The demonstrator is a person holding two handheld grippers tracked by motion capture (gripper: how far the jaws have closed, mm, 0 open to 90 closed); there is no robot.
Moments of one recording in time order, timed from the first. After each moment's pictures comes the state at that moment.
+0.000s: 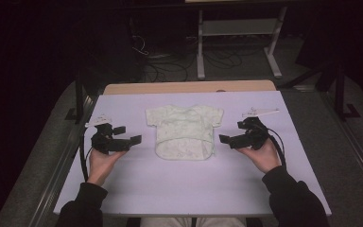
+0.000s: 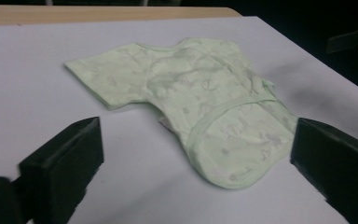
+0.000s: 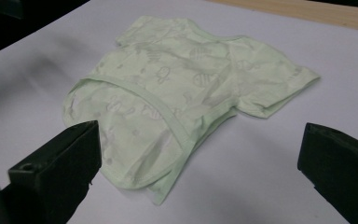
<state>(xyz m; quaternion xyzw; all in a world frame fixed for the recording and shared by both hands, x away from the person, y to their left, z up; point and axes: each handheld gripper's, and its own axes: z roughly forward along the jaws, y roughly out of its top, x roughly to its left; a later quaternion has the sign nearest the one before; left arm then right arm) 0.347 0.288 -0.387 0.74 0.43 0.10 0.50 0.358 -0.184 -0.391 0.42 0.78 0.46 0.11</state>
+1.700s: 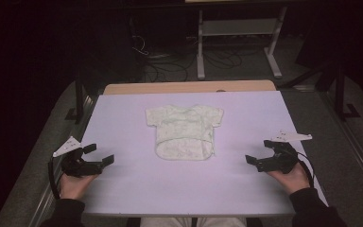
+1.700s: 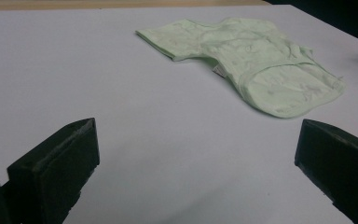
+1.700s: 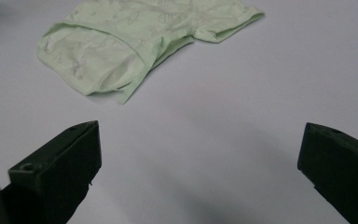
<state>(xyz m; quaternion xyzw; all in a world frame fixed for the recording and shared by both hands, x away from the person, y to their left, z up) 0.289 0.361 -0.417 0.73 0.44 0.17 0.49 0.301 -0.251 -0.425 0.43 0.78 0.44 0.14</state>
